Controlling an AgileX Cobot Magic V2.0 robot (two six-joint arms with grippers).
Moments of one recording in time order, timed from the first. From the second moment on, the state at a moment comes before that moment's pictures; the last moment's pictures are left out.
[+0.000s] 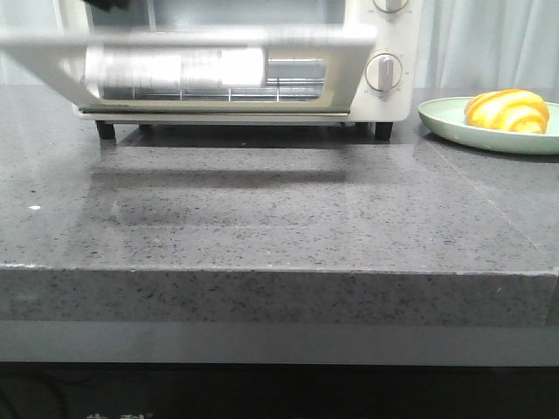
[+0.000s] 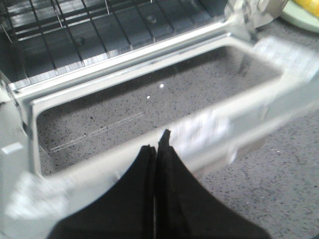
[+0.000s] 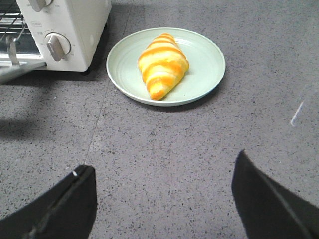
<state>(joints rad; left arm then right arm) -0.56 1.28 -1.19 0.01 0.67 -0.06 -0.01 0.54 -0.69 0.05 0.67 0.02</state>
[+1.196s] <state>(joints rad) -0.56 0.68 -0.85 0.01 0.80 -0.06 -0.01 0.61 -0.76 0.05 0.75 0.02</state>
